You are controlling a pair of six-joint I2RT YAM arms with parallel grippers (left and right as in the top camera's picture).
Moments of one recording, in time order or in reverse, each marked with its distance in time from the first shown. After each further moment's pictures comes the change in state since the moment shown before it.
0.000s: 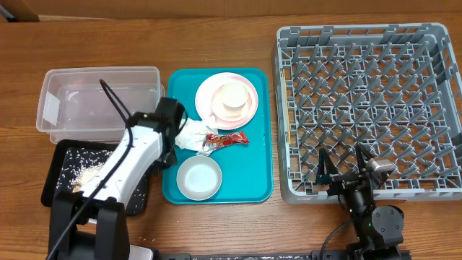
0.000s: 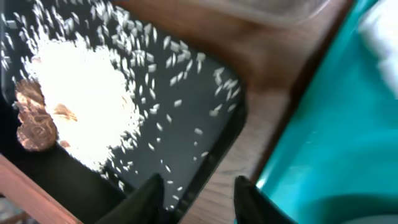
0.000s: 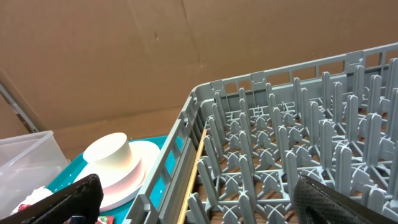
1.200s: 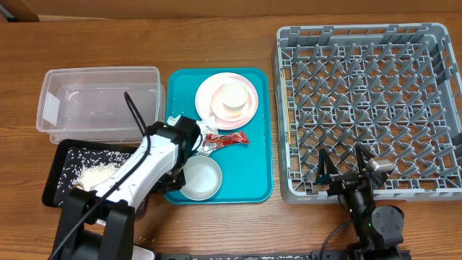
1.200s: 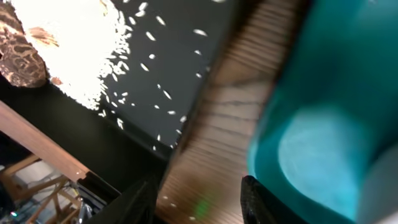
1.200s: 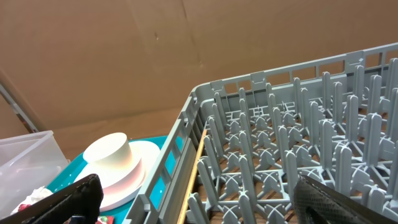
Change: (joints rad) left arm -0.121 0.000 -0.105 -0.136 0.042 -0.113; right arm 0.000 0.000 0.000 0.000 0.000 0.000
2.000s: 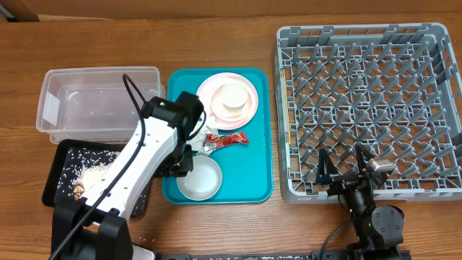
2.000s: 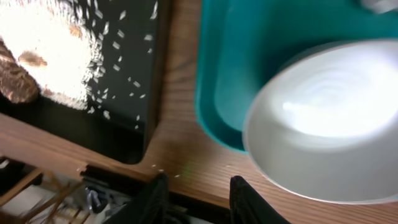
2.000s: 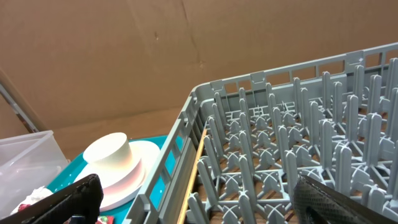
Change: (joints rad) left arm -0.022 0.001 0.280 -0.216 0.169 0.144; right arm 0.000 0.000 0.000 0.000 0.000 -0.001
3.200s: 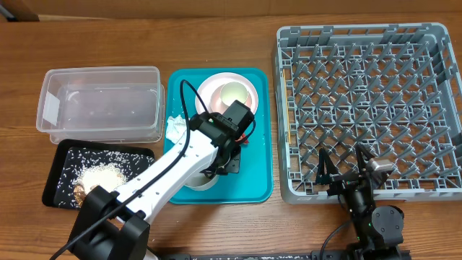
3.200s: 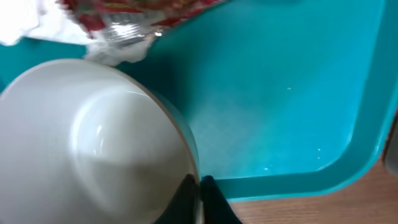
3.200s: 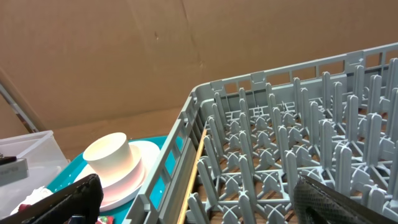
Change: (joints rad) left arm -0.280 0.060 0.005 0.328 0.162 -0.045; right arm 0.000 0.000 0.000 0.000 0.000 0.000
